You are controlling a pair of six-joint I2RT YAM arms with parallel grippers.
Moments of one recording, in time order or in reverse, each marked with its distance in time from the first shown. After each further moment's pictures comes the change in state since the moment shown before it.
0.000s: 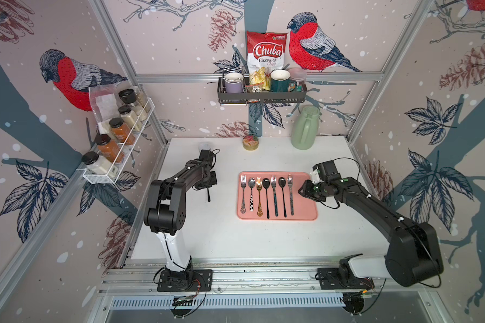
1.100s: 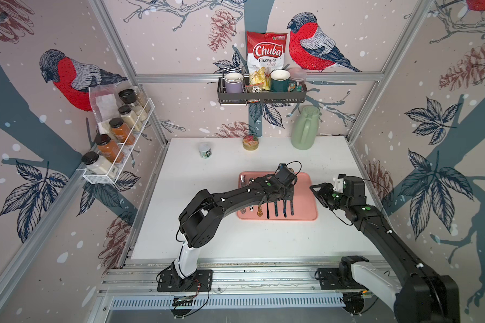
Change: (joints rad) left arm -0.761 0.167 0.273 0.241 0.060 -0.320; right arm -0.211 -0.335 -0.323 0.353 -0.179 0.348
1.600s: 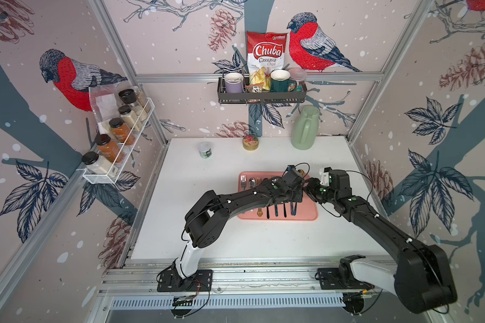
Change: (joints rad) left arm -0.054 0.032 0.035 0.064 0.069 -0.042; right arm 0.141 0.159 0.050 0.122 0.054 -0.008
